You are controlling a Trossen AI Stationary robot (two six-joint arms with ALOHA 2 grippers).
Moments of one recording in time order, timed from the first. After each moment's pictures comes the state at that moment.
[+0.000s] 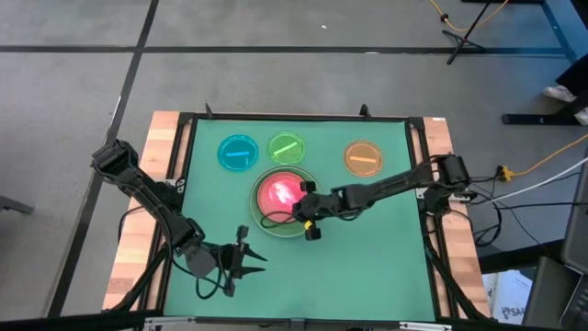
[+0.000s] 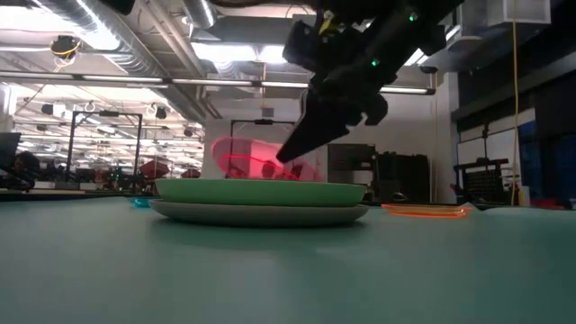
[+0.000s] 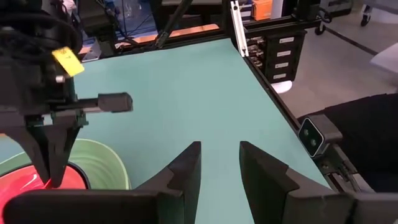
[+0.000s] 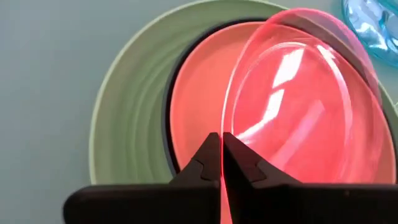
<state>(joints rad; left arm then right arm) -0.76 1.46 0.77 0.26 -0.62 -0.18 0.17 1.84 1.15 -0.12 0.16 -0.11</state>
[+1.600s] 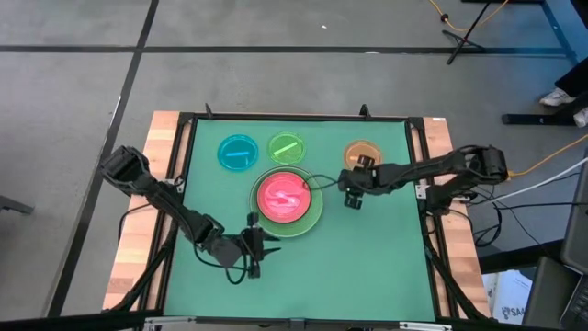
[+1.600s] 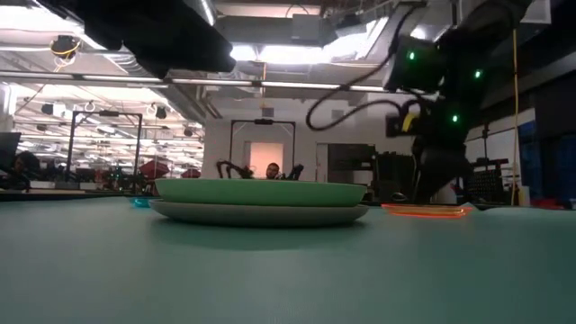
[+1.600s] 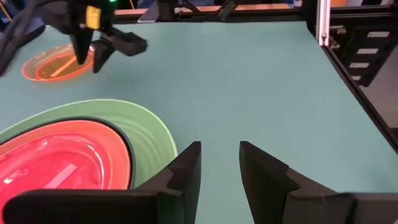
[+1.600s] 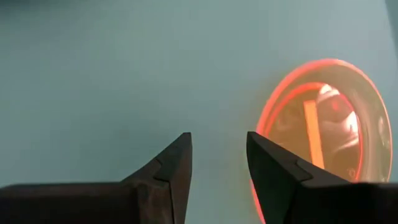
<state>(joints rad) -0.61 1.59 0.77 0.30 -0.67 -0.31 -0.06 1.50 0.73 -0.50 0.41 0.12</state>
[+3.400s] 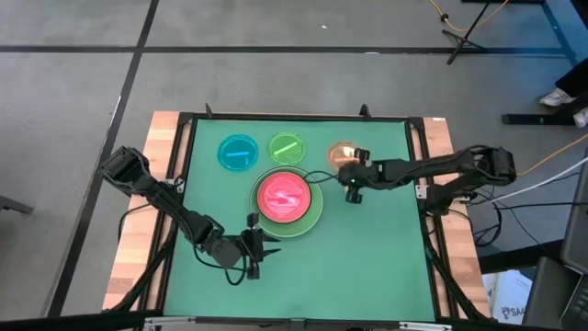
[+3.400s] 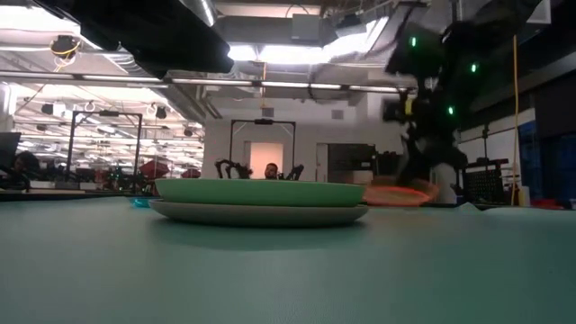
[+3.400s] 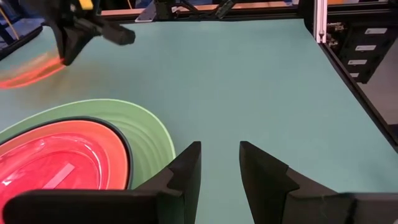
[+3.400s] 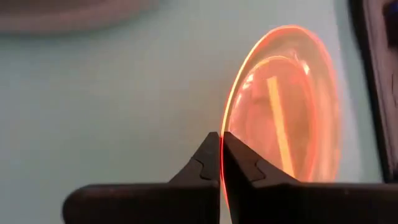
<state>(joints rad) -0.61 1.59 0.77 0.30 -0.67 -0.31 -0.09 1.42 0.70 -0.35 0.39 -0.16</state>
